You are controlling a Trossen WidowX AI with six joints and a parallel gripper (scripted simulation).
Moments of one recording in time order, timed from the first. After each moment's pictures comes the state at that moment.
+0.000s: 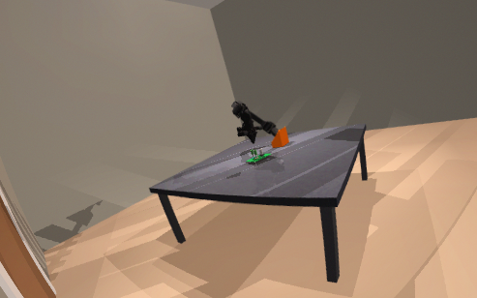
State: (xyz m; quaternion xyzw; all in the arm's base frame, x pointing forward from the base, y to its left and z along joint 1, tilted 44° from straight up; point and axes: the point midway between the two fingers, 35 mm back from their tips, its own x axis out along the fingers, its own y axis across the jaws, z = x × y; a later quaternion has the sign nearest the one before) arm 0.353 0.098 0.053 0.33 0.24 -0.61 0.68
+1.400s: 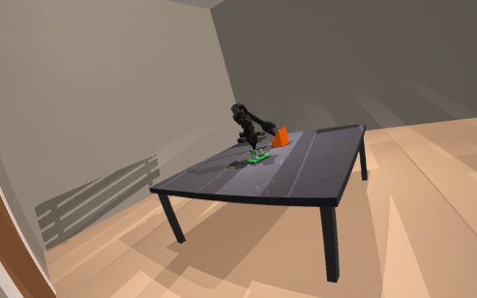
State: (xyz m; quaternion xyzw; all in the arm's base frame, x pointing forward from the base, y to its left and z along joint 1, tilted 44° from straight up) arm 0.362 0.072 0.026 0.41 0.16 -0.65 0.62
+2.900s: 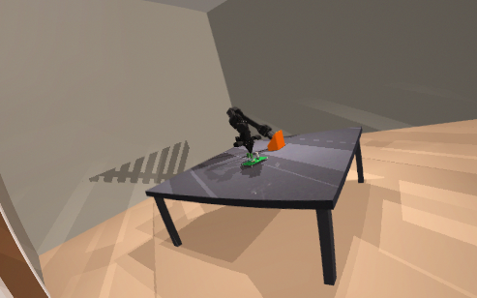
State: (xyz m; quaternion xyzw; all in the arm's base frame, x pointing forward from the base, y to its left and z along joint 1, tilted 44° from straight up) arm 0.363 0.068 0.021 0.41 0.16 -0.65 0.62
